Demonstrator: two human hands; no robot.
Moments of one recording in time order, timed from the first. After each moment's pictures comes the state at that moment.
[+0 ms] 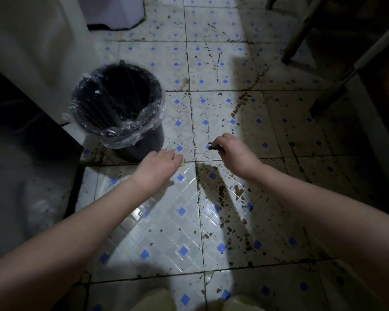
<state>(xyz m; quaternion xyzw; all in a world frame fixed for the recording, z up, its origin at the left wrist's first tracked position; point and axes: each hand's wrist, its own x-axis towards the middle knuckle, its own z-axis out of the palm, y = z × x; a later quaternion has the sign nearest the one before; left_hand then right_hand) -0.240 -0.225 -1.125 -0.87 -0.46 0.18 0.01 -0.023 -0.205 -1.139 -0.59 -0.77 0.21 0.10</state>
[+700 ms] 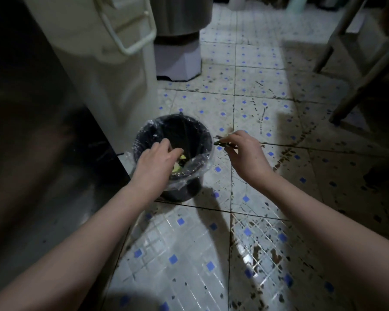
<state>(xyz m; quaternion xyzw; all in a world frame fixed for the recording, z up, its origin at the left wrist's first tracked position) -0.324 -0.167 -1.069 -0.77 -0.64 -0.07 0.05 -0.111 -0.110 -1.072 -0.51 -0.80 0.15 0.28</state>
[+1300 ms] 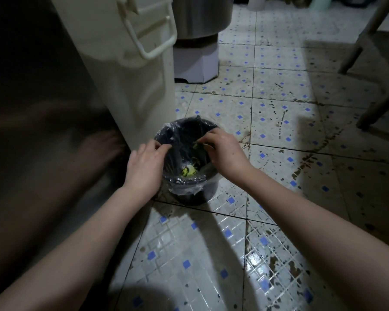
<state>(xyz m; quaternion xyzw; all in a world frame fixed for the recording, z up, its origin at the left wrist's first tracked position) -0.372 -0.169 -1.079 -0.68 -0.72 -0.10 0.07 -0.184 -0.098 -1.069 -0.44 -0.84 0.18 0.28</state>
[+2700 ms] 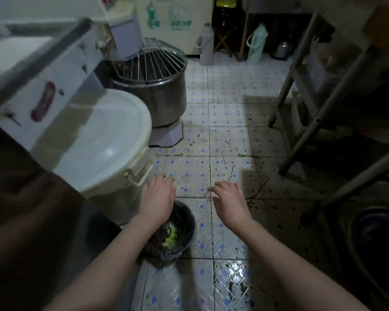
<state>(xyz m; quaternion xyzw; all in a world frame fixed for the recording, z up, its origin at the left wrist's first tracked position) -0.296 -0.104 -0.752 -0.72 -0.68 -0.06 -0.05 -0.098 -0.101 -0.784 -0.59 -0.78 0.14 0.14</state>
